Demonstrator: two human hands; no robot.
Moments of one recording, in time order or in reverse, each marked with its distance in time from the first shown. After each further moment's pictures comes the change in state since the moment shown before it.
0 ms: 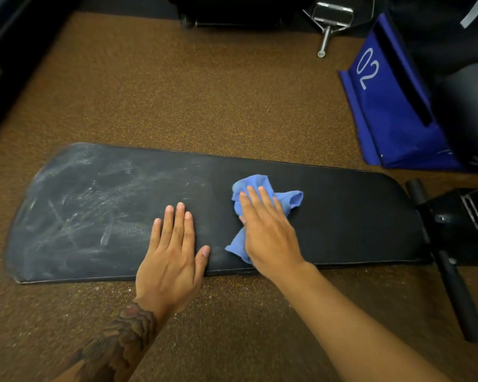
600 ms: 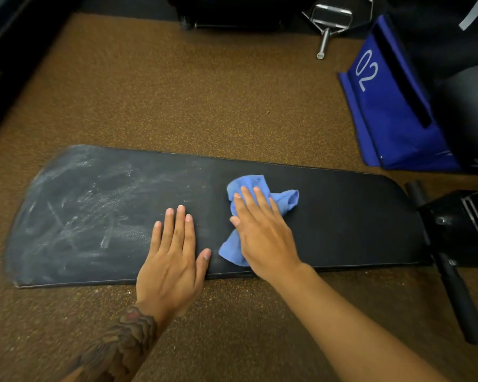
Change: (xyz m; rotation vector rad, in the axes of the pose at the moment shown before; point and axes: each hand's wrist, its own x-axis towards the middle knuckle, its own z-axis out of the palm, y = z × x) left_hand 0.000 0.001 0.000 -0.004 0.008 -0.002; right_hand 0.005 -0.005 -0.001 -0.030 -0.013 -0.019
